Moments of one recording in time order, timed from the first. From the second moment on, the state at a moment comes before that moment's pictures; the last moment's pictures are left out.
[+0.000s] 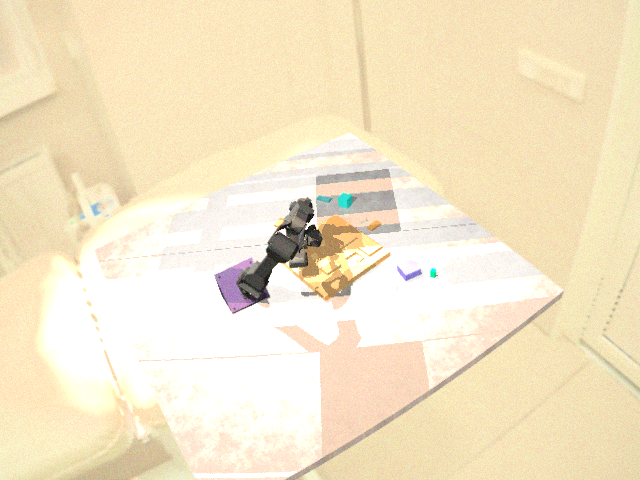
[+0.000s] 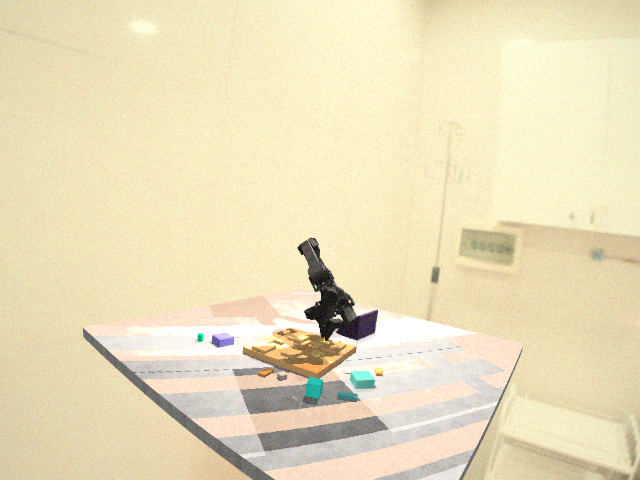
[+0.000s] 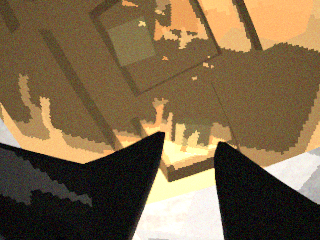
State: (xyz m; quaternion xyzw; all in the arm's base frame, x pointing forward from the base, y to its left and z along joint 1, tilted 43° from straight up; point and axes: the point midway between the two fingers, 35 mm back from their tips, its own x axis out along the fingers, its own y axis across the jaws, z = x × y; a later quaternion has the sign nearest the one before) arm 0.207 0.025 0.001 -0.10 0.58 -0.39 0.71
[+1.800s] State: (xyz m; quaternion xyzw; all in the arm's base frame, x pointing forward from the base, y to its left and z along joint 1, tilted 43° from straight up) arm 0.205 0.032 0.010 -0.11 0.58 -0.39 0.71
